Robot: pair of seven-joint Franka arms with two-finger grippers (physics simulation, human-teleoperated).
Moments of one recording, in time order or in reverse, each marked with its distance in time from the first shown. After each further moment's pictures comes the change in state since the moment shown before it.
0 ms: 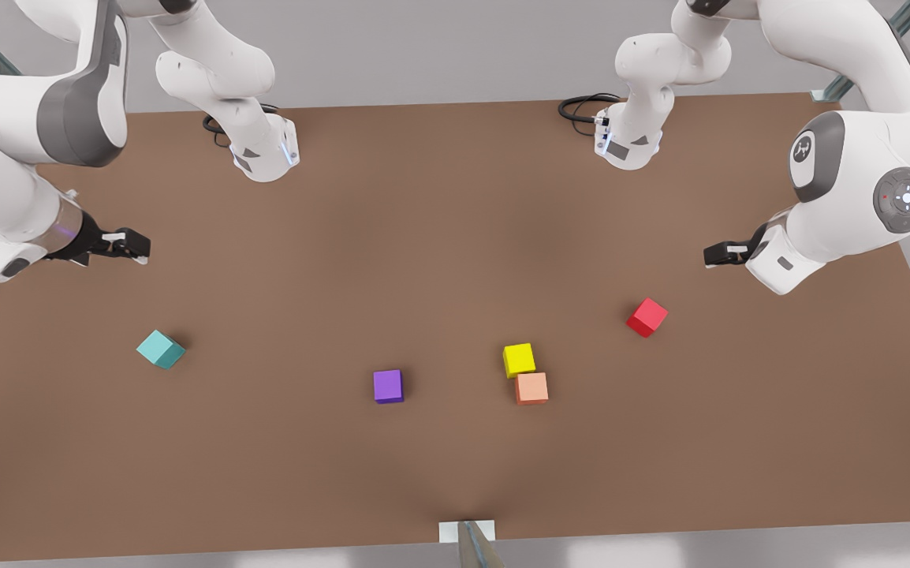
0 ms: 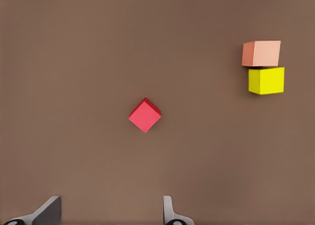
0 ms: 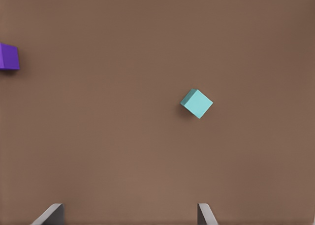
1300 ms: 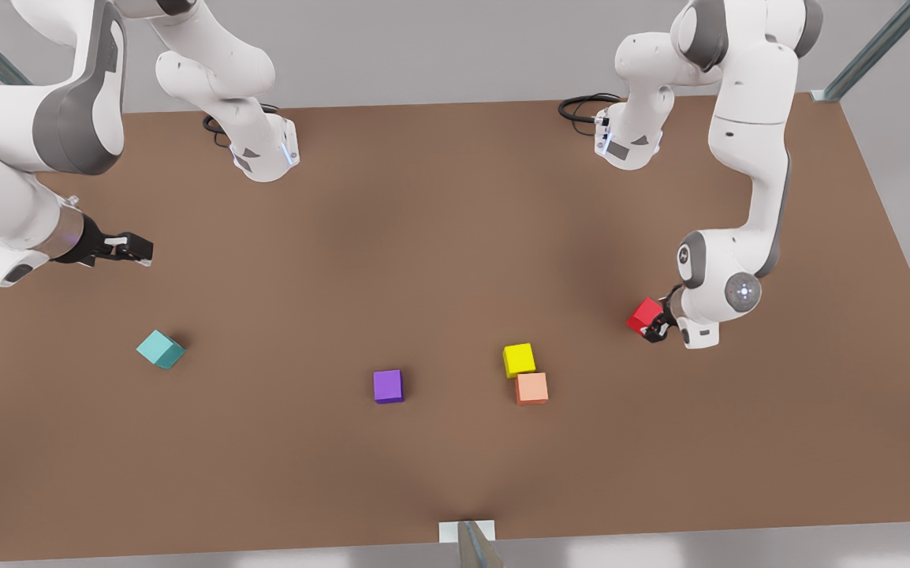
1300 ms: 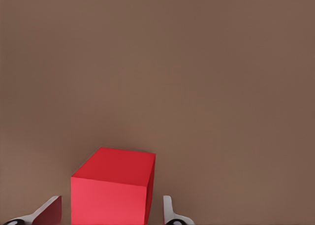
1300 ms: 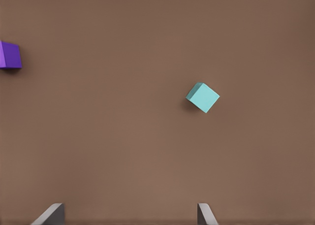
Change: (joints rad) left arm -0.068 0.229 0.084 -0.645 -0.134 0.904 -0.792; right arm 0.001 0.005 -0.017 -0.023 0.035 -0.001 0.014
